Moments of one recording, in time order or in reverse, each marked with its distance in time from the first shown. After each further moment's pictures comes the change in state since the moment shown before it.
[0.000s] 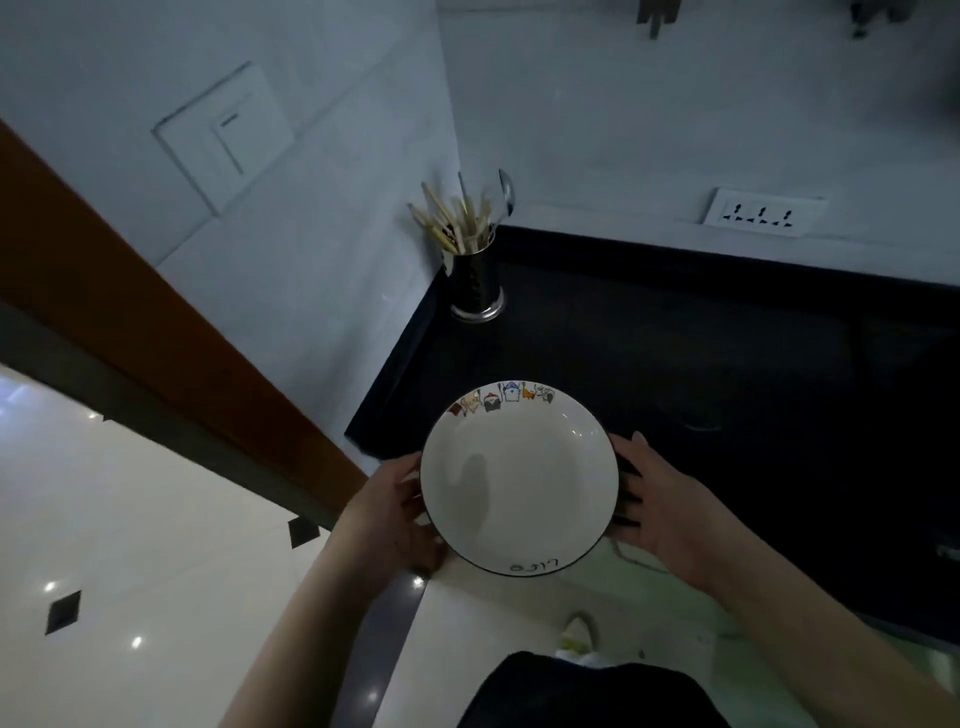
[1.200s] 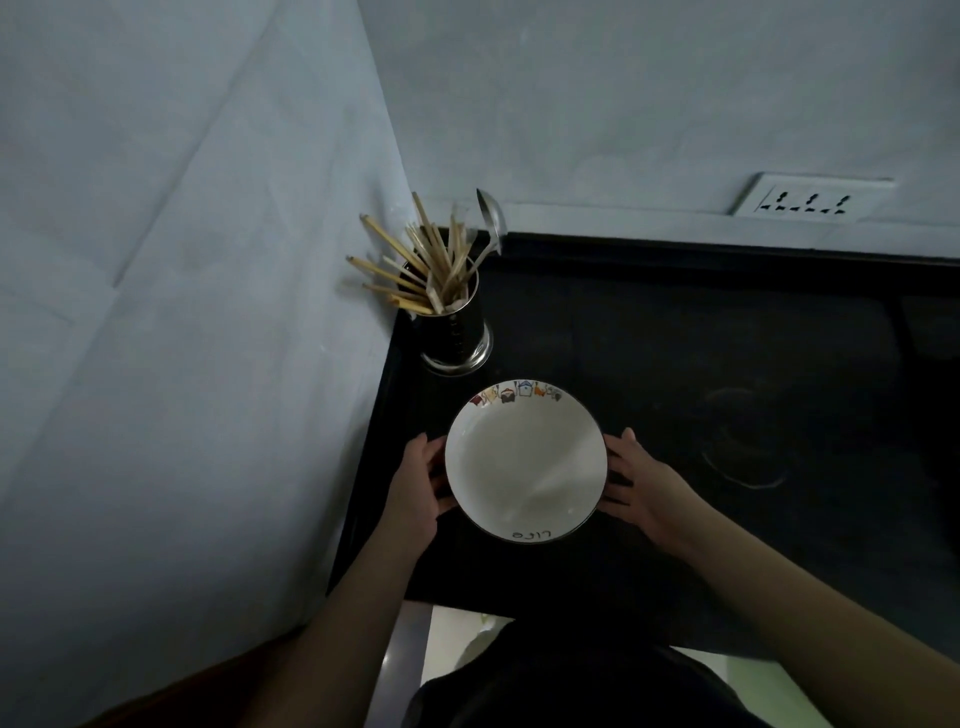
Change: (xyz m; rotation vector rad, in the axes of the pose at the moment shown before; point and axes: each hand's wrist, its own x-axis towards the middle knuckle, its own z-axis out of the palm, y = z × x) left_hand 0.273 0.045 -0.014 -0.149 0.073 -0.318; right_hand 0.220 -0.062 0.030 -0.016 0.297 0.245
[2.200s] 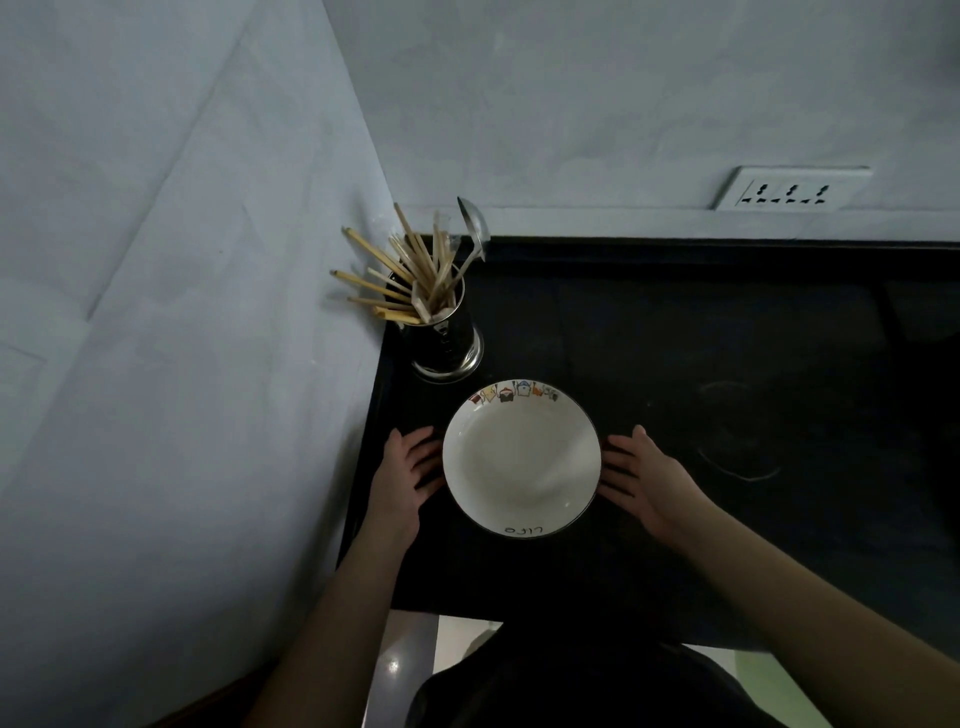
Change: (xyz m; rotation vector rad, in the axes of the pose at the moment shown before) left_hand 0.015 0.016 -0.008 0.010 0.026 0.095; right_hand 0.003 -0.003 -0.004 0.227 0.115 0.036
